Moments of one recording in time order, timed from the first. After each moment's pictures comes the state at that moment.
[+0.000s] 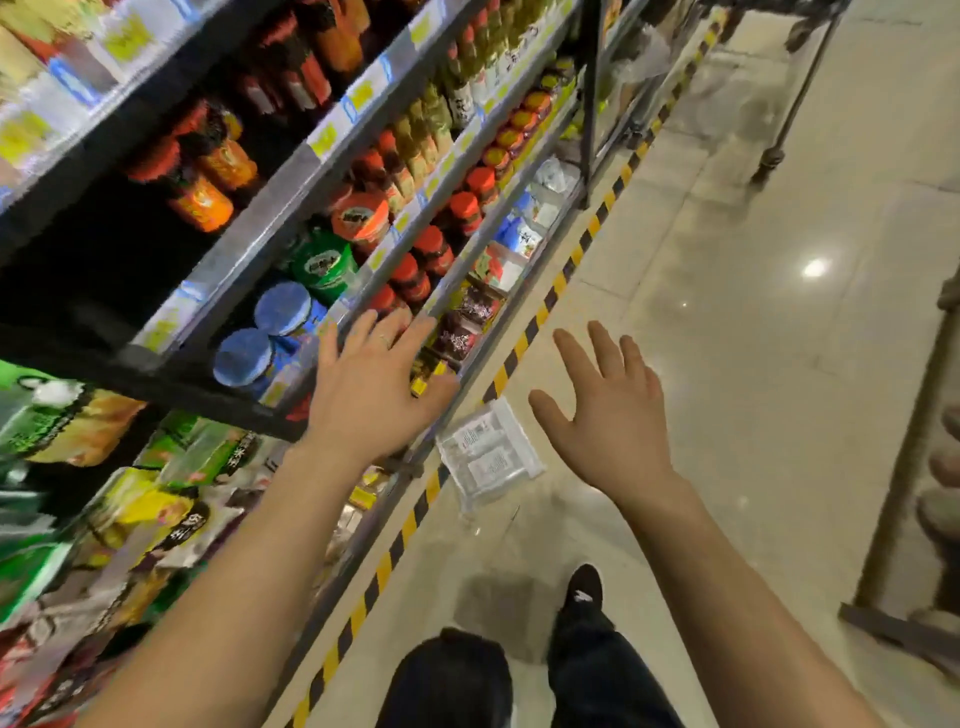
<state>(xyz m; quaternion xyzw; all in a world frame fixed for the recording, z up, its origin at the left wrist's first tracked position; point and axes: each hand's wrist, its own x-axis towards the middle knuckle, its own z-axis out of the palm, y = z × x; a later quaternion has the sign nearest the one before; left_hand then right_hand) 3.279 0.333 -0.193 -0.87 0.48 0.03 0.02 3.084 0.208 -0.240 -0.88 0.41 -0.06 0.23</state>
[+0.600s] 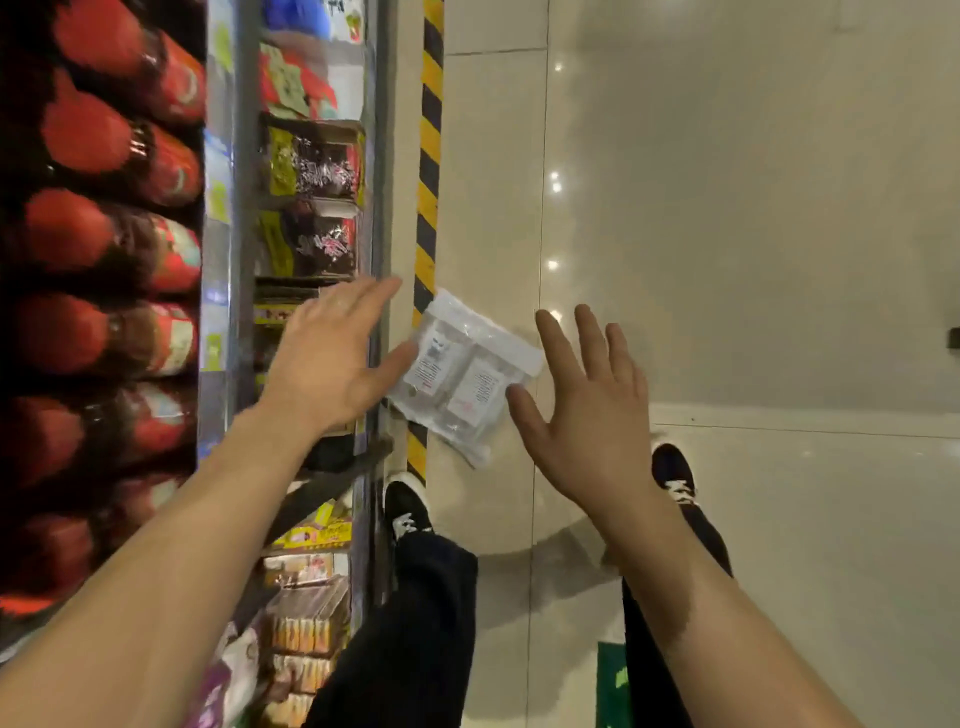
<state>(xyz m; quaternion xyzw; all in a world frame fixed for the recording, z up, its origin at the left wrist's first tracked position) 3.459 0.247 -0.612 -0.69 0.69 0.21 0.05 3.206 0.266 -0.610 -0.71 0.64 -0.02 0.30</state>
